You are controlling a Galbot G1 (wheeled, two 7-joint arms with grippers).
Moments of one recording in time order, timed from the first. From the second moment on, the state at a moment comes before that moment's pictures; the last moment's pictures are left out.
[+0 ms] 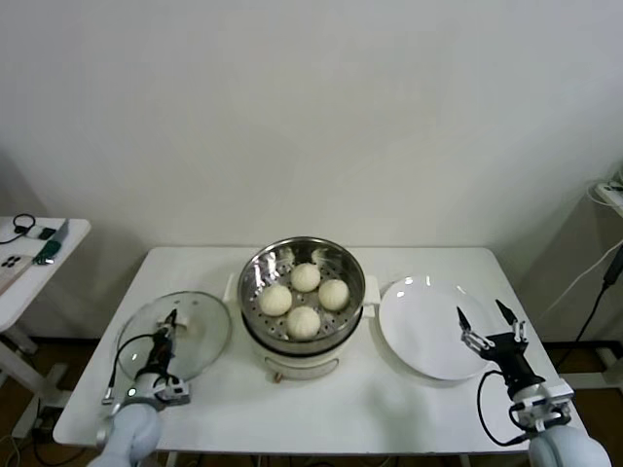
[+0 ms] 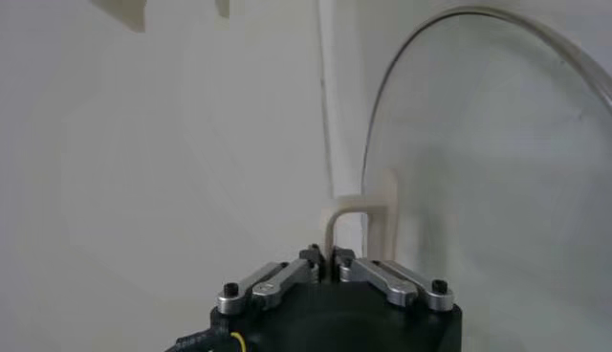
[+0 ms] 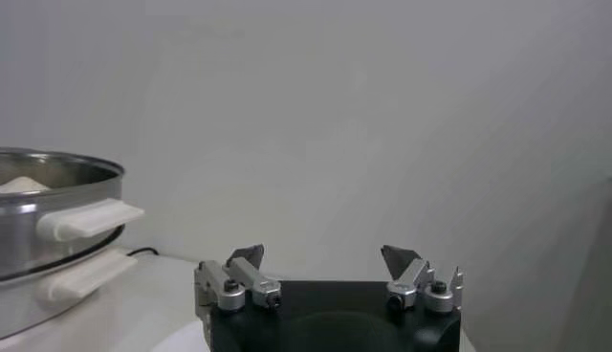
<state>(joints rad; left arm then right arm) 1.20 -1.20 -0.52 -1.37 1.27 0.08 -0.18 -1.48 1.18 0.74 1.85 0.30 0.02 -0.18</state>
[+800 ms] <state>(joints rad) 1.42 -1.10 -0.59 -1.76 1.17 0.29 -0.22 -1.41 1.13 0.71 1.79 0.31 0.02 -0.18</state>
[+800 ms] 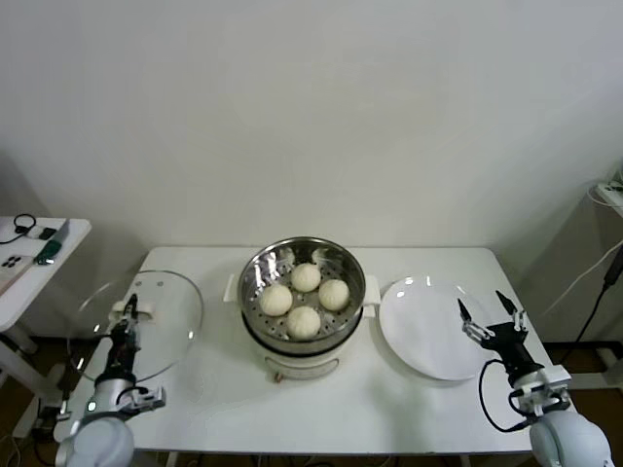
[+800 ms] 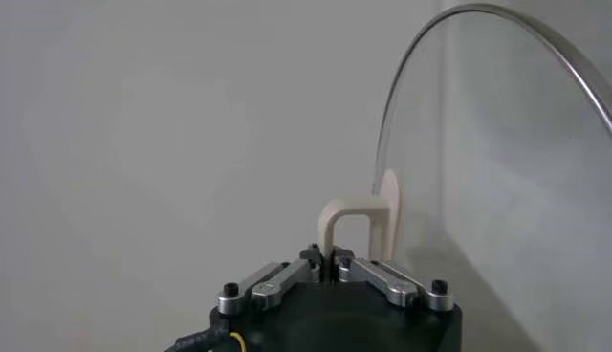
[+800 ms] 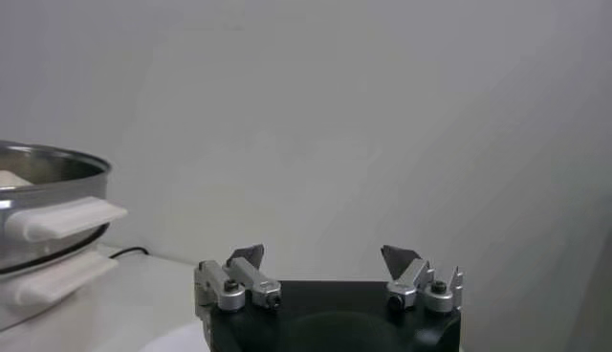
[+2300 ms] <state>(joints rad) 1.04 -1.23 0.00 -2.00 1.45 0.74 0.20 -1.26 1.17 0.60 1.65 0.19 0.01 -0.15</state>
